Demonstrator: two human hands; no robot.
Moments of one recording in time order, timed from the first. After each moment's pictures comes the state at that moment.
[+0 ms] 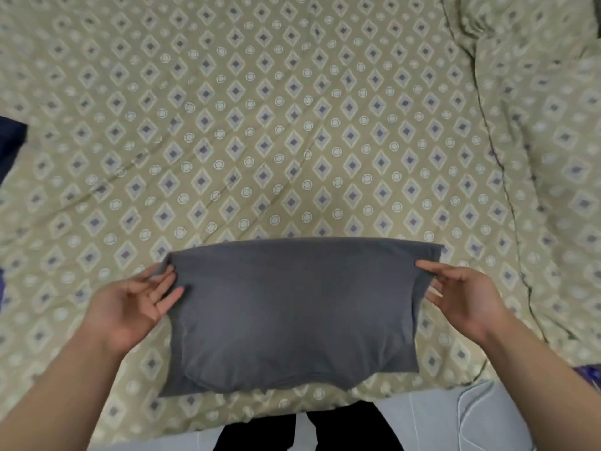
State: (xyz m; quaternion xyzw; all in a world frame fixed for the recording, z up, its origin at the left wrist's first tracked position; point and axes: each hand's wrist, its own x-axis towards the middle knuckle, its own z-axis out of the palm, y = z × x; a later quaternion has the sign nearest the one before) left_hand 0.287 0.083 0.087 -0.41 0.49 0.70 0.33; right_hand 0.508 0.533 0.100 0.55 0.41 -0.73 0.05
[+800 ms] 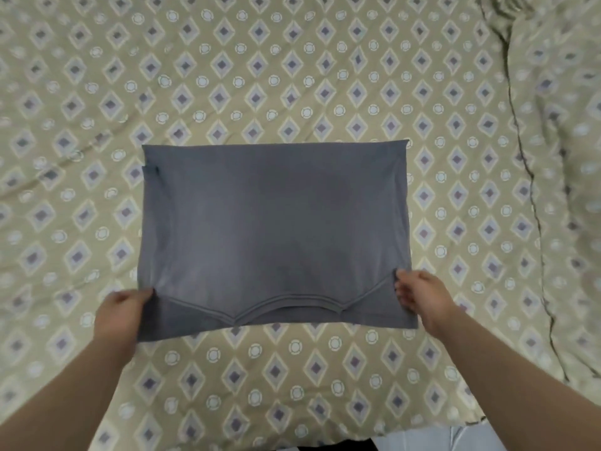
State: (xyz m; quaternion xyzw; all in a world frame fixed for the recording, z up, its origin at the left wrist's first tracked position) left_hand 0.300 0.088 -0.051 -0.40 0.80 0.39 0.23; right_hand 0.472 0.551 -0.039 0.60 0.55 -0.56 0.15
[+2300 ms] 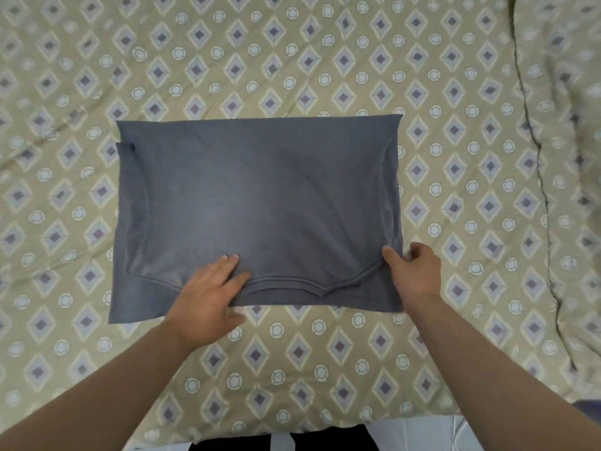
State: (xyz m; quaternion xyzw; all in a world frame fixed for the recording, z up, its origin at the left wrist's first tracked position) left_hand 0.364 0.201 -0.053 0.34 0.89 0.03 0.30; right_hand 0.476 0.544 -0.053 0.59 0.71 -0.38 0.06
